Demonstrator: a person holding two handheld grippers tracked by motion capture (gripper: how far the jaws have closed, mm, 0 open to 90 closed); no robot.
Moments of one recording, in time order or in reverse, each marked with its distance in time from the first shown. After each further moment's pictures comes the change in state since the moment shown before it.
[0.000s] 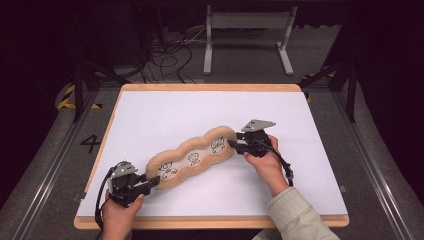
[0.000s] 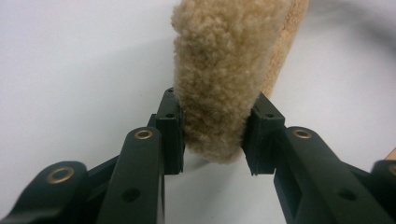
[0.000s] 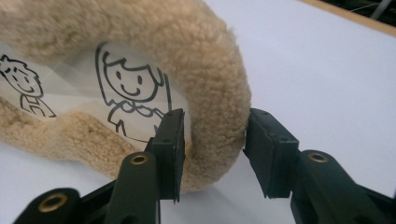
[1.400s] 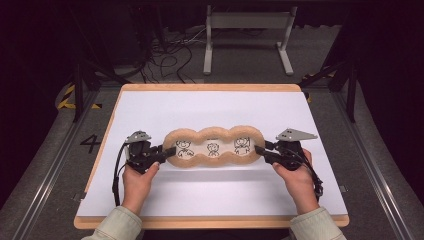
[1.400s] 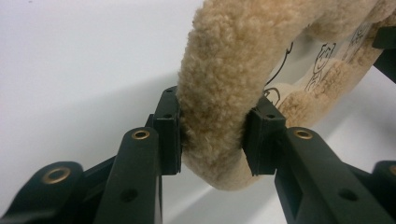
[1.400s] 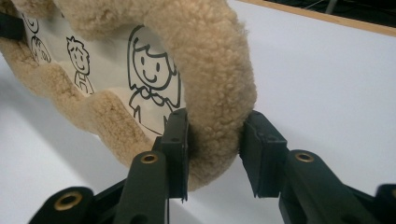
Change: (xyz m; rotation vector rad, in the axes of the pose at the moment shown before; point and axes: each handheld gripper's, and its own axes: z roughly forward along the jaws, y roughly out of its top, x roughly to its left) left arm 0.013 0.073 0.050 -0.086 -0.146 -0.019; right arm -0.004 -0.032 -0.091 -0.059 -0.093 0.147
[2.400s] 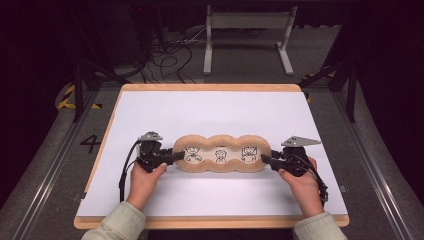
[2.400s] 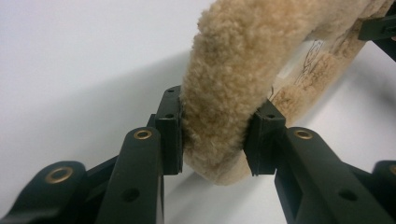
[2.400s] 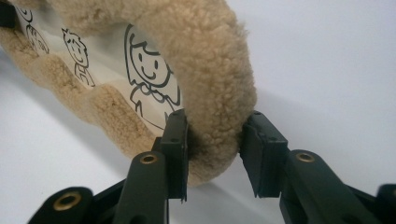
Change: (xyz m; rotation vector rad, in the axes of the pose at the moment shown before) left arm 0.003 -0.004 0.025 0.105 -0.076 0.019; right arm -0.014 -0.027 0.002 0.097 0.006 0.069
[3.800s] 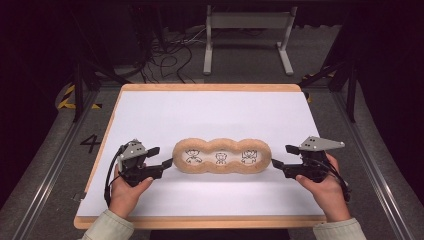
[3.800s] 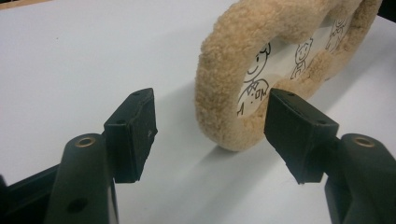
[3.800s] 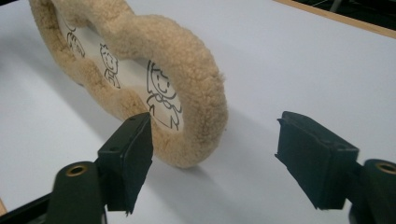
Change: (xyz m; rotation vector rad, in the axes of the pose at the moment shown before) left arm -0.024 -0.021 -0.059 -0.119 0.173 0.207; right arm -0.004 0.005 -0.054 -0.060 0.015 -0.151
